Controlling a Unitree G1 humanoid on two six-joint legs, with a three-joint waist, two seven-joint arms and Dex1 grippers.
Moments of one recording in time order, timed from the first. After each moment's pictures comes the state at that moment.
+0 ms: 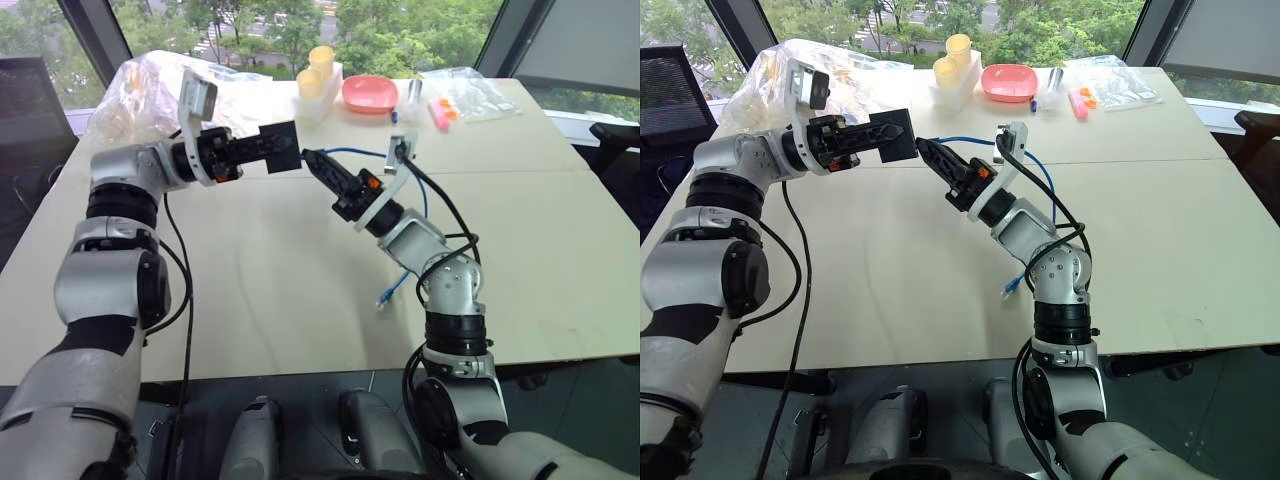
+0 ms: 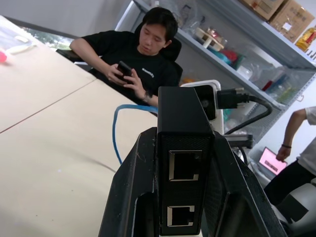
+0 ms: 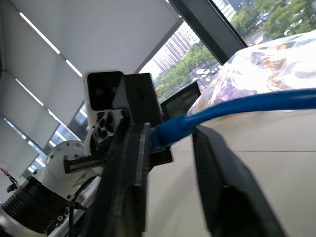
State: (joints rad) left arm -1.29 0.50 0.13 1.09 -0.38 0.68 -1.60; right arm -0.66 0.03 -0.16 -0.04 0.87 0.75 0.37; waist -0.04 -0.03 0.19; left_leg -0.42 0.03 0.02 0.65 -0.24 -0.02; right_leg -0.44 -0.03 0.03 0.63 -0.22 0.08
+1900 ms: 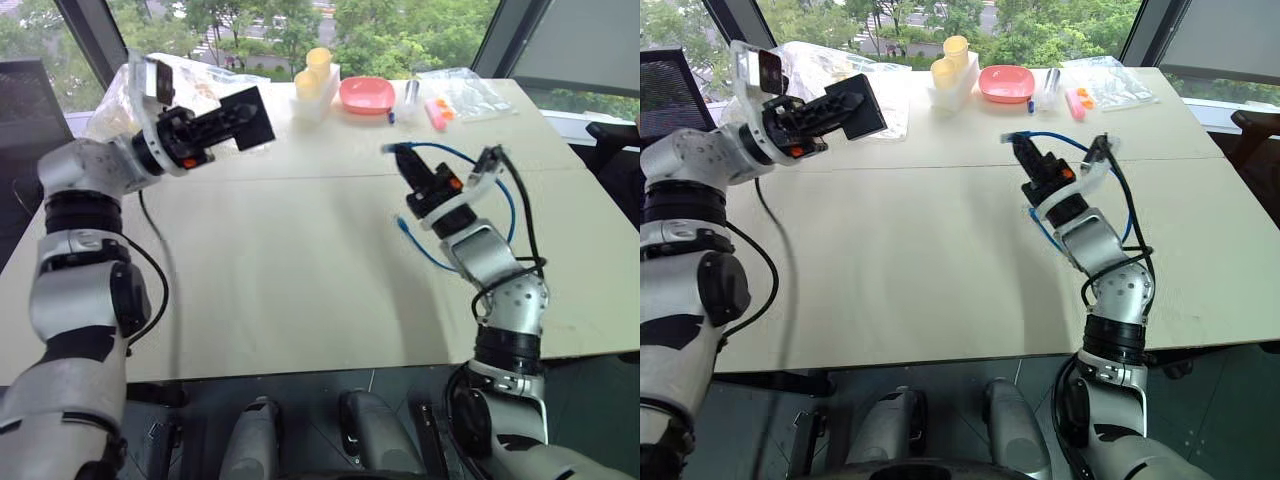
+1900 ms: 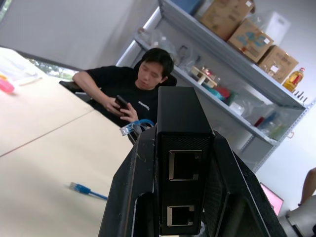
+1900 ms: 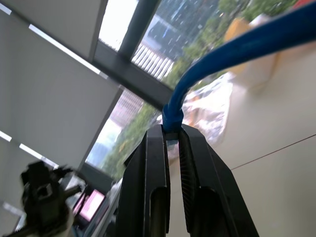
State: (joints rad) left arm -1.19 0.60 0.23 0.86 -0.53 0.90 -1.49; right arm -0.54 -0.17 -0.32 -0.08 1.20 0.68 0.08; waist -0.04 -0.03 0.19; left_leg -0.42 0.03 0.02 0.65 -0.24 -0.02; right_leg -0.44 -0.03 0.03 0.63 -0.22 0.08
